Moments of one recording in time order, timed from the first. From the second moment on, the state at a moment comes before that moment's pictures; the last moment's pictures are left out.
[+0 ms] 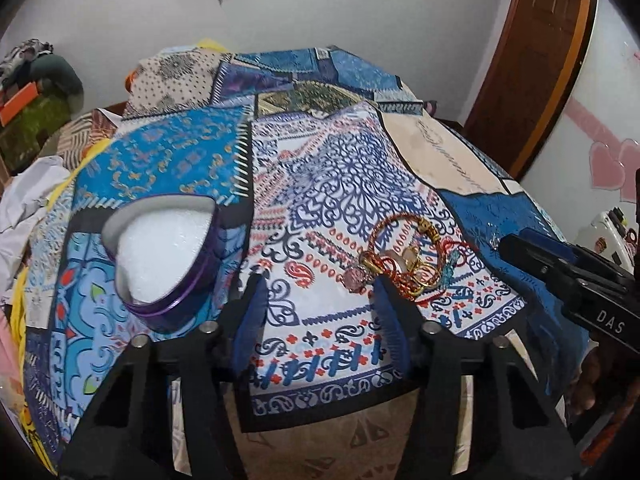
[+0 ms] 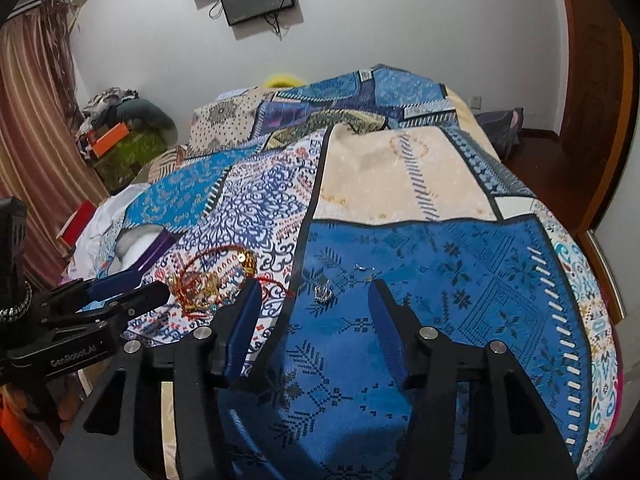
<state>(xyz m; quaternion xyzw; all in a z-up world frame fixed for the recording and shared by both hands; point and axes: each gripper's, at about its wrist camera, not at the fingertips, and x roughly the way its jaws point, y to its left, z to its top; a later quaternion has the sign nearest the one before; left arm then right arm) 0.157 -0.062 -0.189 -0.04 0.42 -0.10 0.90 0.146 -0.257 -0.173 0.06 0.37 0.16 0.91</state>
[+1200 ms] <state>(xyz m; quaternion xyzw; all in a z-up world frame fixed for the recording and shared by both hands) 0.156 -0.070 -0.169 -0.05 0.38 -0.15 0.91 0.151 -0.255 -0.160 0.05 0.37 0.17 0.91</state>
